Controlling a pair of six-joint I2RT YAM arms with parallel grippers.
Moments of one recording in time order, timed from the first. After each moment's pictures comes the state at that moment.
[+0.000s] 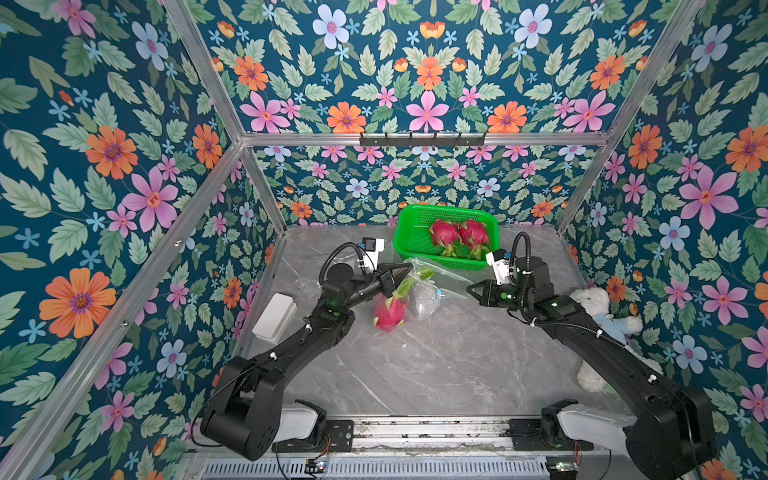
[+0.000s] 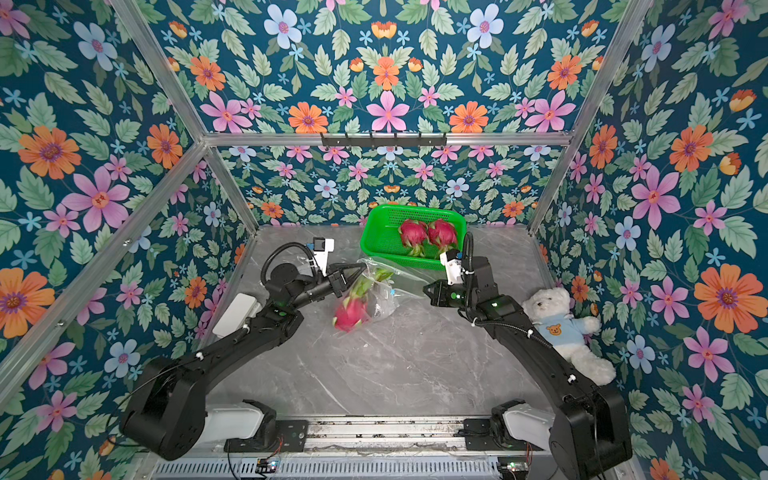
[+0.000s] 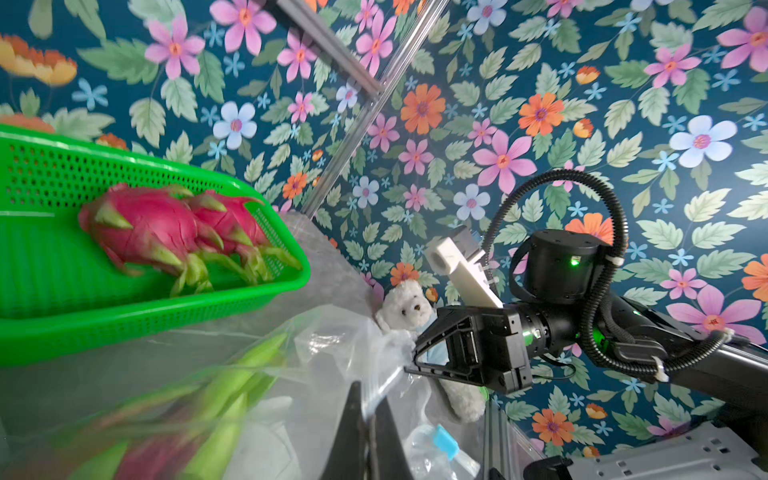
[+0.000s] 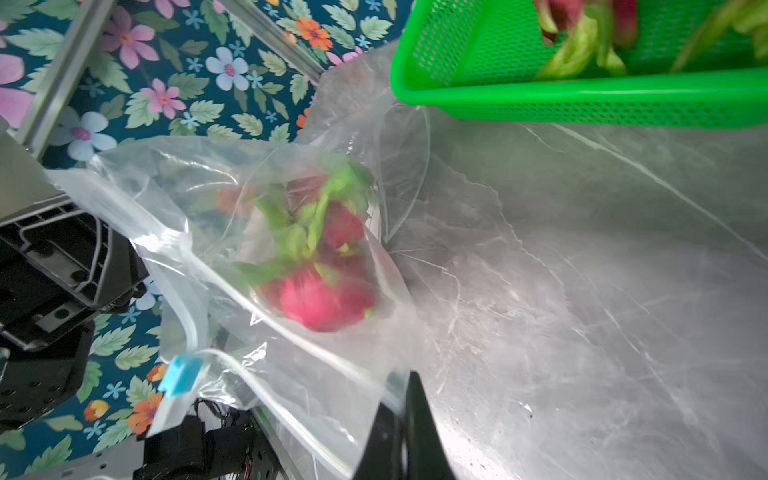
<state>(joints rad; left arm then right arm) -0.45 1.37 0.73 0.68 0.64 -0.67 0.32 1.19 0.86 -0.28 -0.49 0.50</state>
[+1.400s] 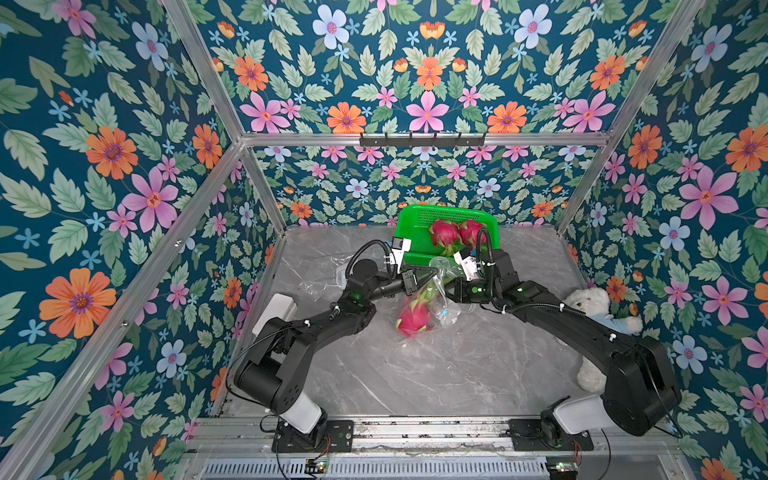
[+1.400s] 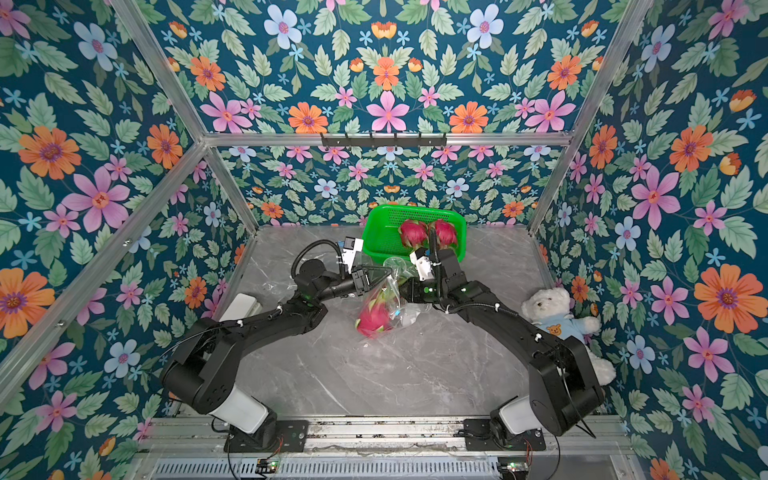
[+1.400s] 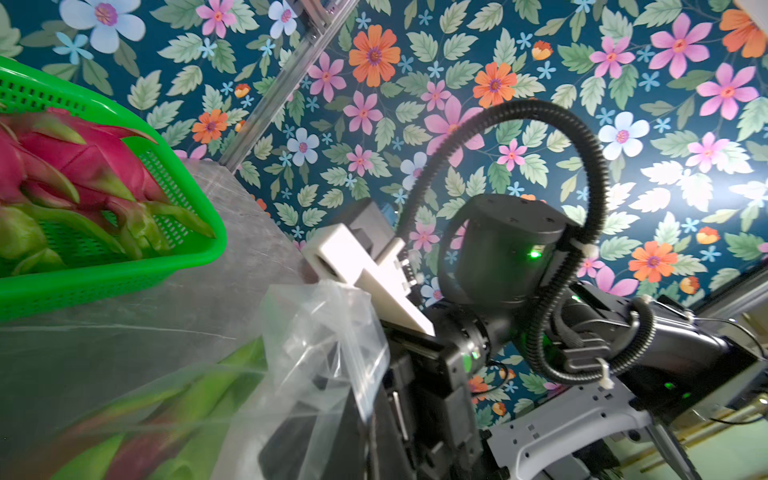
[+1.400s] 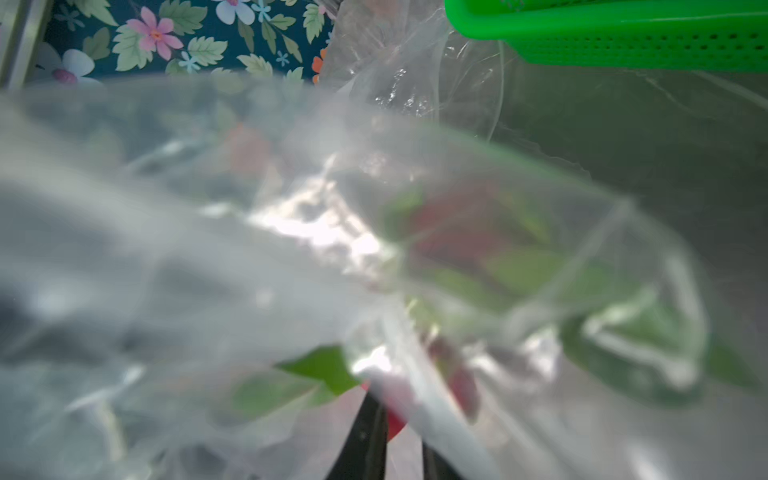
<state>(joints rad) -0.56 1.59 0.84 0.91 0.77 -0.87 0.48 1.46 1.04 -0.24 -0.49 0.55</state>
